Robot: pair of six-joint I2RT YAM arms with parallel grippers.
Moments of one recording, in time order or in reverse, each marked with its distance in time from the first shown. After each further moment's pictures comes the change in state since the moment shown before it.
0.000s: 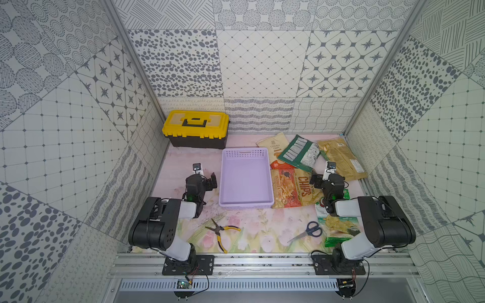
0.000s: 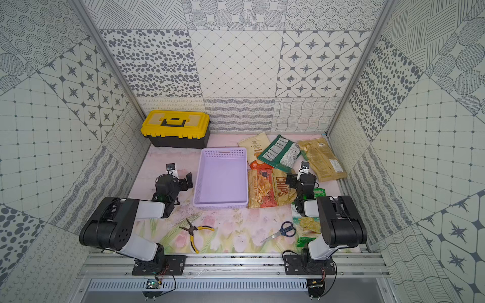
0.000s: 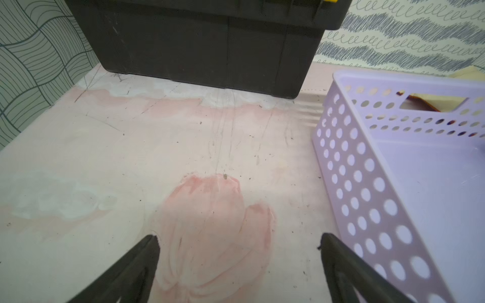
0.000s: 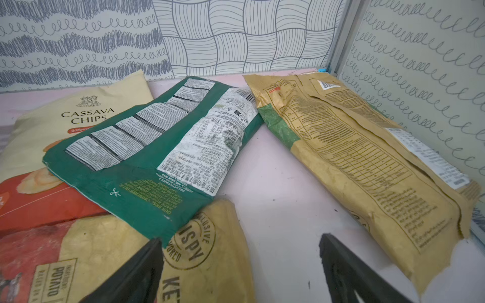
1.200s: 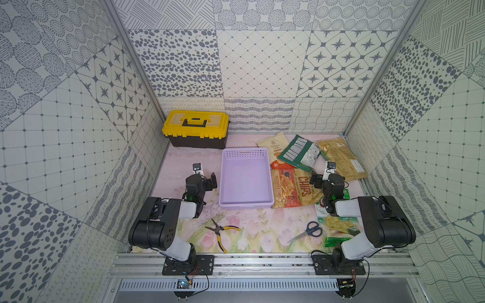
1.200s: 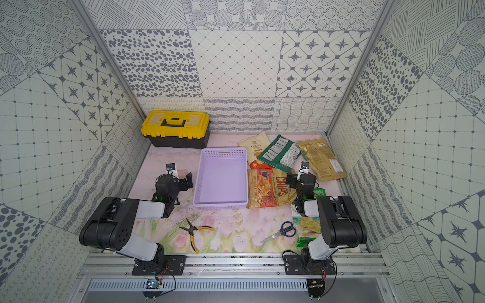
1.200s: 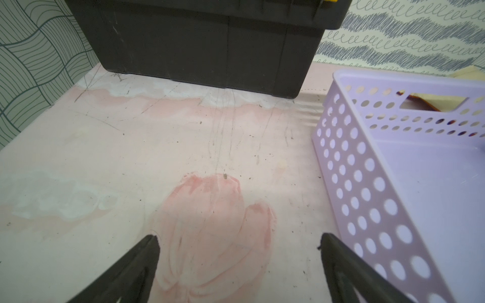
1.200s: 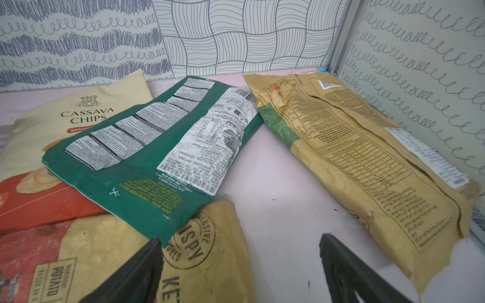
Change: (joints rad) left arm 0.000 0.000 0.000 0.000 0.000 0.000; right arm 0.000 -0.021 0.007 -0.049 0.001 0.000
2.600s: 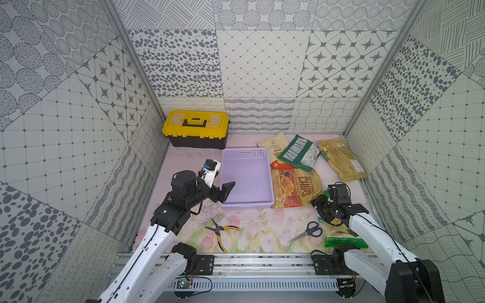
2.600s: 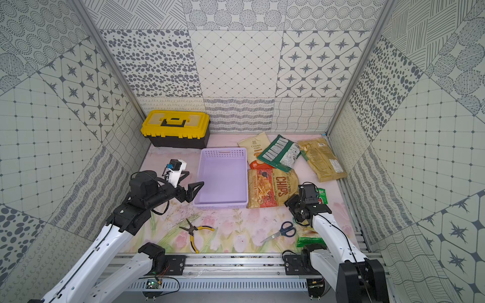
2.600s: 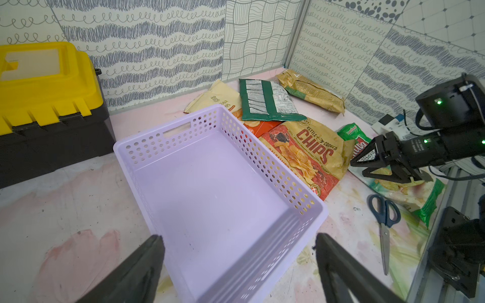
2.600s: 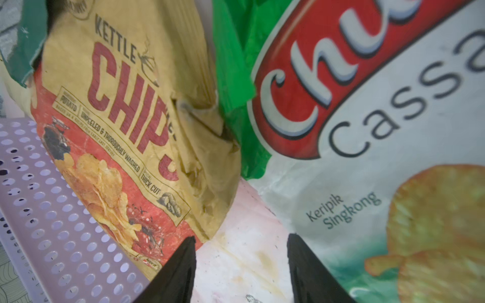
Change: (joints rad) left arm -0.243 -0.795 0.369 -1.157 0.462 0.135; right arm 0.092 -0.520 0.061 -1.264 -0.309 0.944
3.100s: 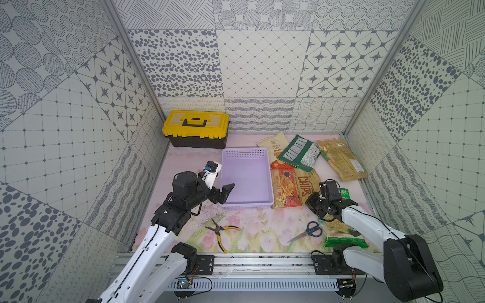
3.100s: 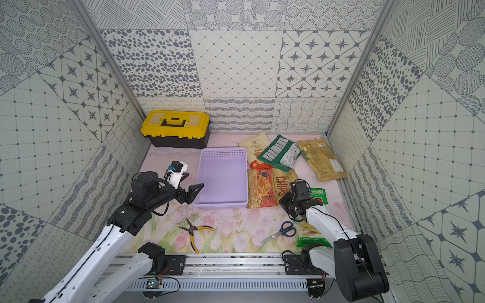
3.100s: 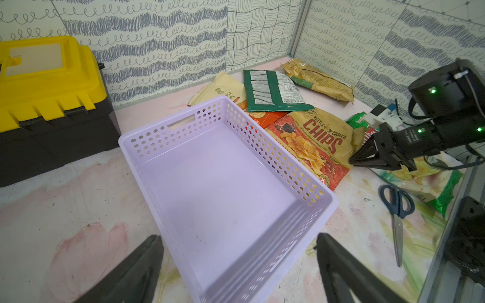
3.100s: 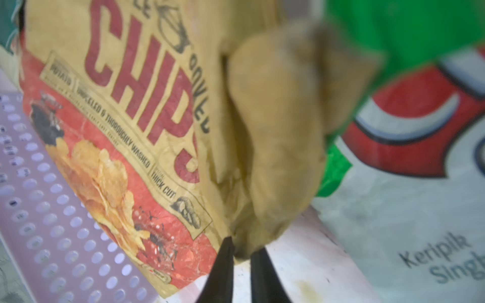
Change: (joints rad) left arm -0.001 -0.003 -0.013 -0.014 -0.023 0.034; right arm 0.068 0.113 0.017 0.141 0.006 0.029
